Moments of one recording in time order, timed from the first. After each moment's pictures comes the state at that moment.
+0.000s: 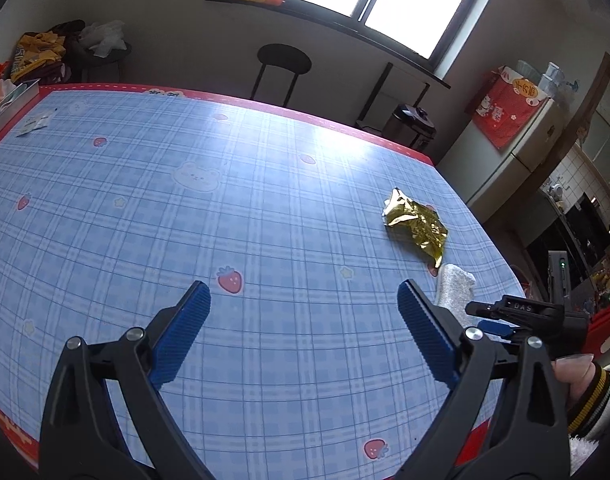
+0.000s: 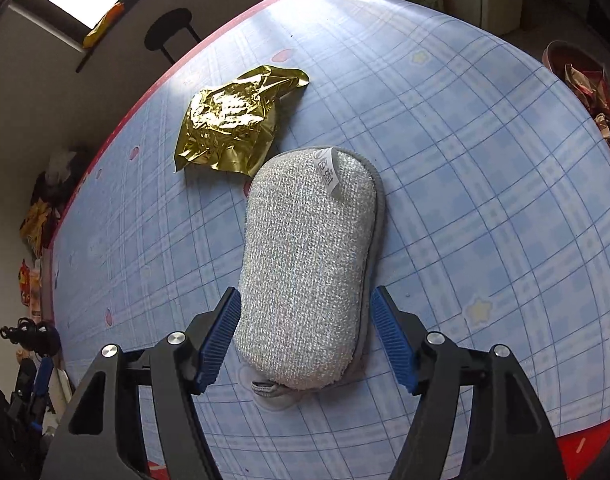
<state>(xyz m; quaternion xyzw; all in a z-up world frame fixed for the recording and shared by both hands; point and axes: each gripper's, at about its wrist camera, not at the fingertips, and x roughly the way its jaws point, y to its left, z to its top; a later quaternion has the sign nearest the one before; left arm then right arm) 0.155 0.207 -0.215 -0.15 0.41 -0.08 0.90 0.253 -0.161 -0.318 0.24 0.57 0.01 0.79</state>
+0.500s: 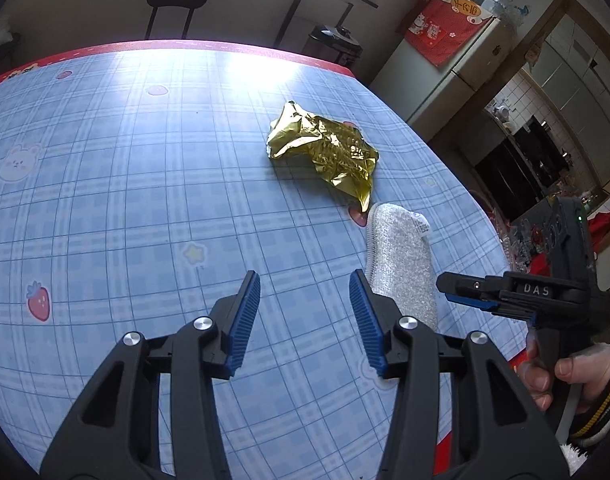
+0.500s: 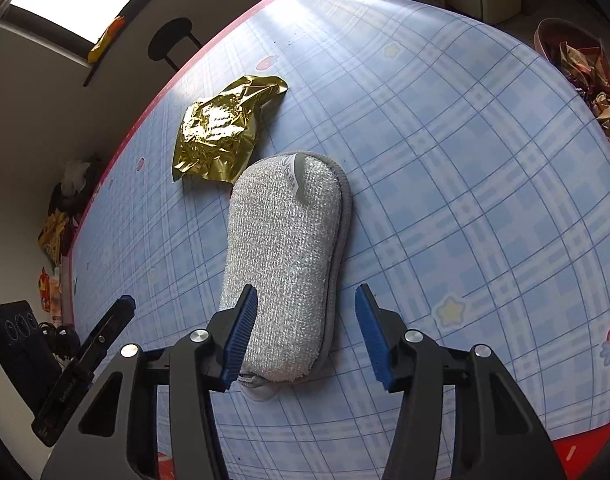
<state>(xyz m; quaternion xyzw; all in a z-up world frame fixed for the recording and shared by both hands) 0.238 0.085 -0.280 -0.12 0.49 -0.21 0.84 0.242 -0.193 -0.323 0.28 0.57 0.03 0.77</state>
